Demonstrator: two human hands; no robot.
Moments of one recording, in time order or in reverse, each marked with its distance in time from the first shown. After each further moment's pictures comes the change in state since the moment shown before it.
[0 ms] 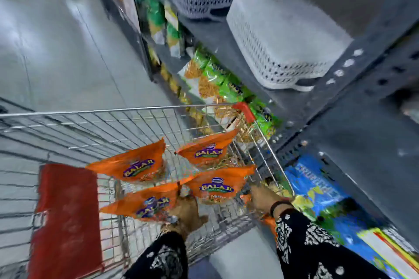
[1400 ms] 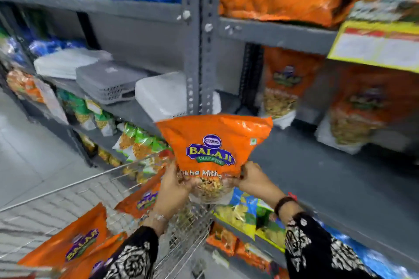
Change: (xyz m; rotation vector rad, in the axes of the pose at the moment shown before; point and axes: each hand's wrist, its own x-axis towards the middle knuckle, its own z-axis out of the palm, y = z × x) left_hand -0.084 0.147 -0.109 -0.938 0.333 0.652; right_hand -0.200 0.047 -0.059 0.772 0.797 -0.141
